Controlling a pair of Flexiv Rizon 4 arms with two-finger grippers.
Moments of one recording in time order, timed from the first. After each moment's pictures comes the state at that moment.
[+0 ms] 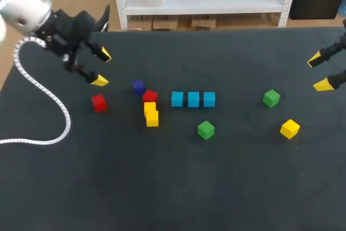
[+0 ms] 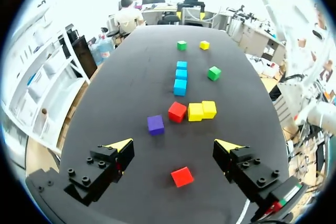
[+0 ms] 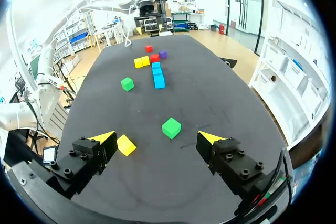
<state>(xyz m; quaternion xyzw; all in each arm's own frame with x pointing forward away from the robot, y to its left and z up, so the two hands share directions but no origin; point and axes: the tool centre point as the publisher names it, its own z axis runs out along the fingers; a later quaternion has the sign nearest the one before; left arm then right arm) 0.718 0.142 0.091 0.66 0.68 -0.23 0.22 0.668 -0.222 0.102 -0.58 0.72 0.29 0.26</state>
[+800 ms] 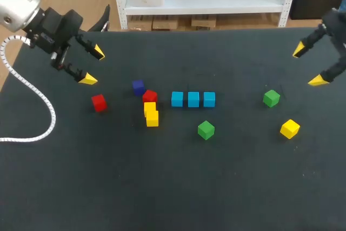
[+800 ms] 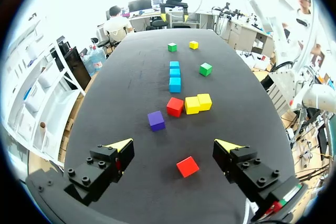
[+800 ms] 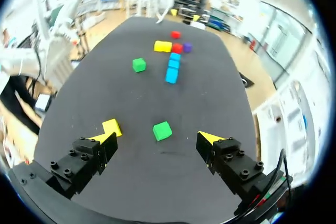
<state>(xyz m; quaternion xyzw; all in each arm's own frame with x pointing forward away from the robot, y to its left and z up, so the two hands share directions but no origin) 0.723 0.160 0.092 0.69 0.65 -0.24 0.22 0.689 -0.202 0.106 -0.75 0.59 0.19 0.22</state>
